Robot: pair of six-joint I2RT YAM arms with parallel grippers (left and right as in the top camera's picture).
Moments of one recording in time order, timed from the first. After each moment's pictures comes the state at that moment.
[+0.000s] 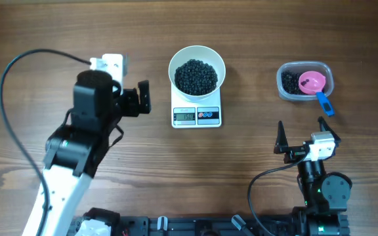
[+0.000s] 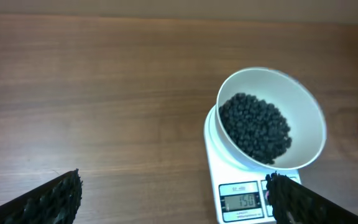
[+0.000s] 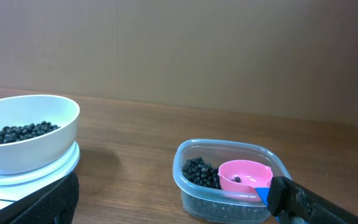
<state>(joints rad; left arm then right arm) -0.25 1.05 1.01 -0.59 -0.06 -0.17 -0.02 0.01 0.01 0.00 -0.10 -0.09</state>
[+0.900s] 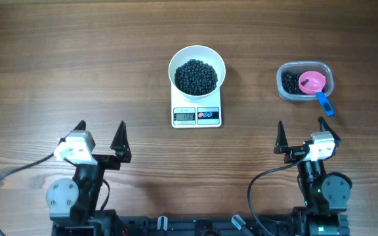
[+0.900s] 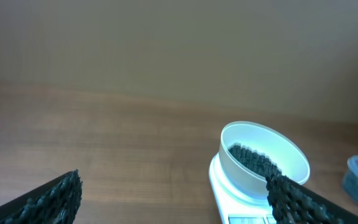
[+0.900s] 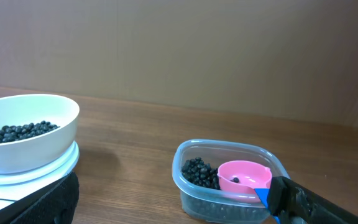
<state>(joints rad) 0.01 0.14 0.35 -0.31 0.13 -0.18 -0.02 0.01 0.01 0.00 -0.10 -0.09</state>
